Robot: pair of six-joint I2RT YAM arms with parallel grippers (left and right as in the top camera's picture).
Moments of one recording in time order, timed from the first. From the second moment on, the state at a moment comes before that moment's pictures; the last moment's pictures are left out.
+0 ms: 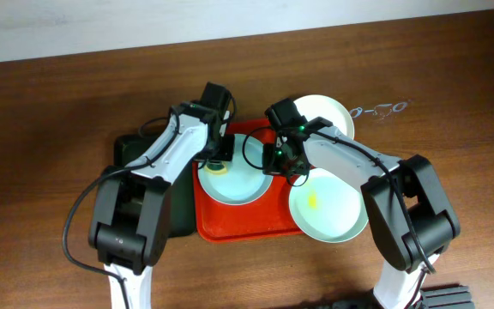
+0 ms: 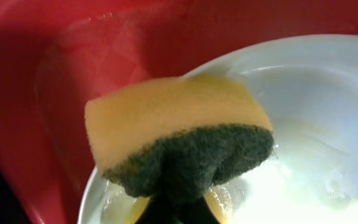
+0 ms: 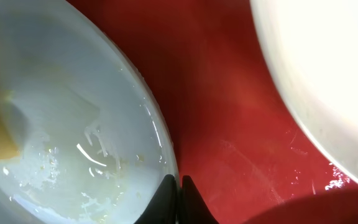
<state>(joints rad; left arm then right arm) -0.44 2.15 1.58 -0.82 0.03 -0.21 0.39 1.91 1.21 -0.62 -0.18 0.56</state>
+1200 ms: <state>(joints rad) -0.51 1.83 1.37 -0.74 0.26 -0.24 0.39 1.91 1.21 -0.63 -0.18 0.56</state>
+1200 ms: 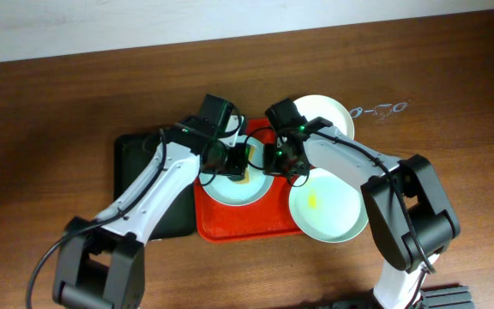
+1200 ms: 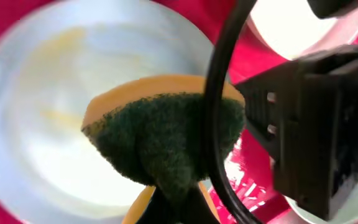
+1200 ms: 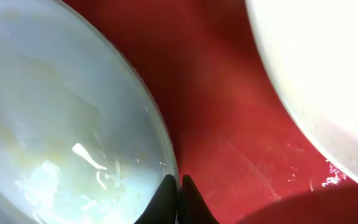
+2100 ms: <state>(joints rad) -0.47 2.05 1.37 -0.61 0.22 -0.28 0.39 1.91 1.20 -0.65 -0.18 0.55</state>
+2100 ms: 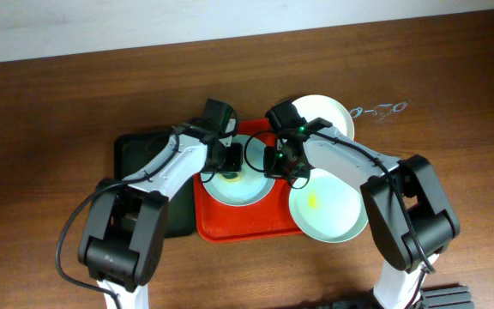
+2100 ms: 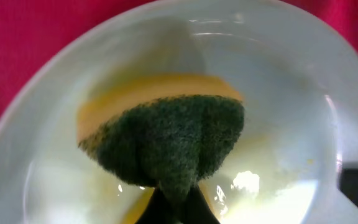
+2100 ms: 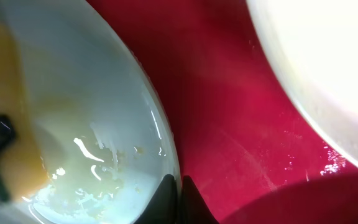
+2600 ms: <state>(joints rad) -0.45 1.98 1.38 -0.63 0.14 -0.26 0.39 1.91 1.20 -0.65 -0.18 0.55</state>
